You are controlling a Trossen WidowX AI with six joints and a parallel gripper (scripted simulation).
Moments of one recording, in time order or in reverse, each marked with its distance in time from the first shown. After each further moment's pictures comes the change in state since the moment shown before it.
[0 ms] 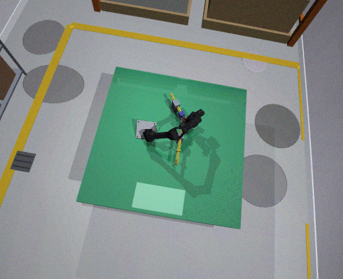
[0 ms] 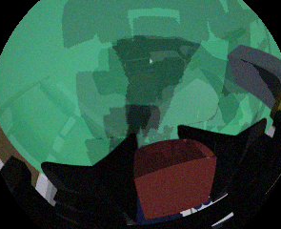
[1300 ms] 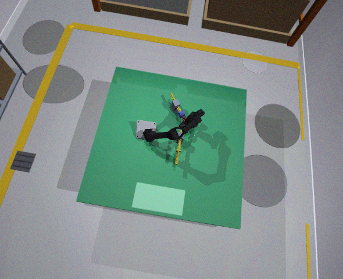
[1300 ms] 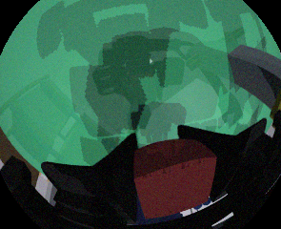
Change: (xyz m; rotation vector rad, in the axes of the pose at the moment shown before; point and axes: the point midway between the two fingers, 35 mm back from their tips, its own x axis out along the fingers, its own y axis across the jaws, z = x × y) arm 0.000 0.000 0.000 0.000 0.000 0.000
